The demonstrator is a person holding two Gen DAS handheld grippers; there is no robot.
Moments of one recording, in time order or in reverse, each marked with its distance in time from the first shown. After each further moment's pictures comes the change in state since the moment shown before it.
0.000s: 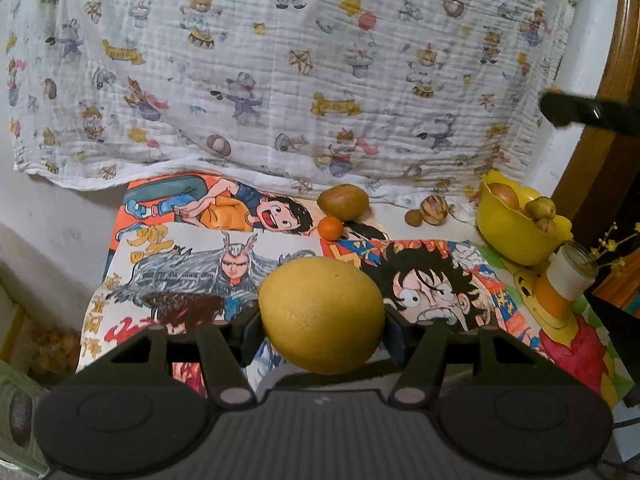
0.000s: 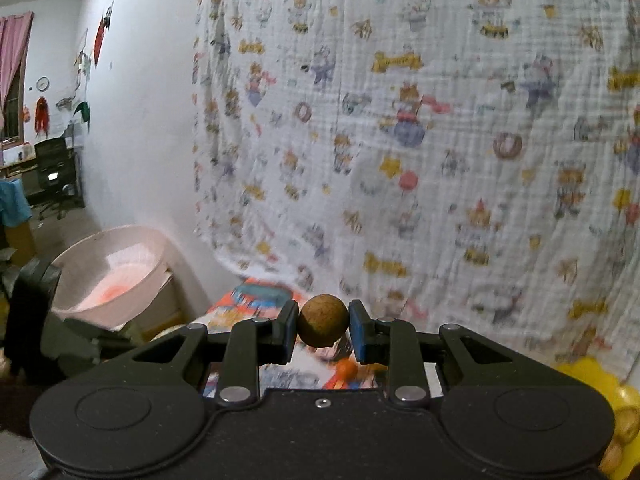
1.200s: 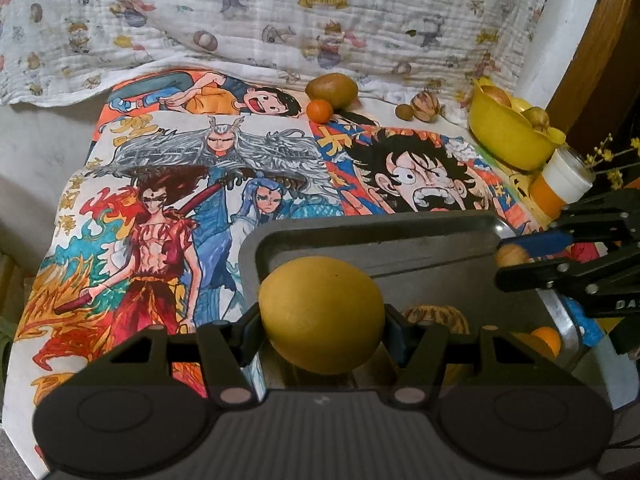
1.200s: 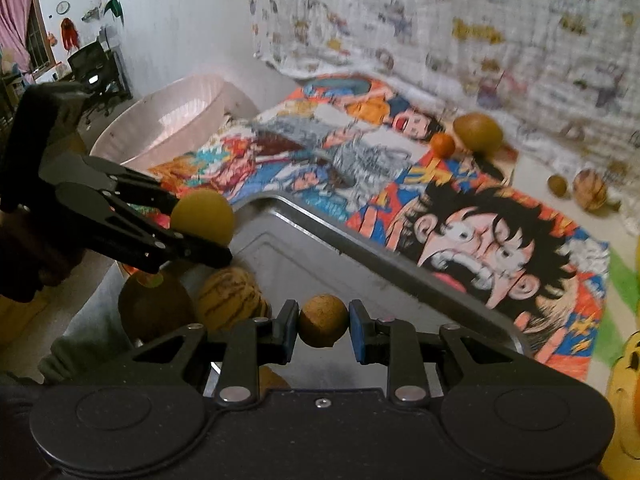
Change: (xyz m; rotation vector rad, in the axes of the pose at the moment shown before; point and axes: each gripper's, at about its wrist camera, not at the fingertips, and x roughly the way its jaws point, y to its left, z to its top) left arm 0.010 -0.001 -0.068 0.028 0.213 -0.036; right arm 0.043 0.040 -0.148 0.019 0.442 0.205
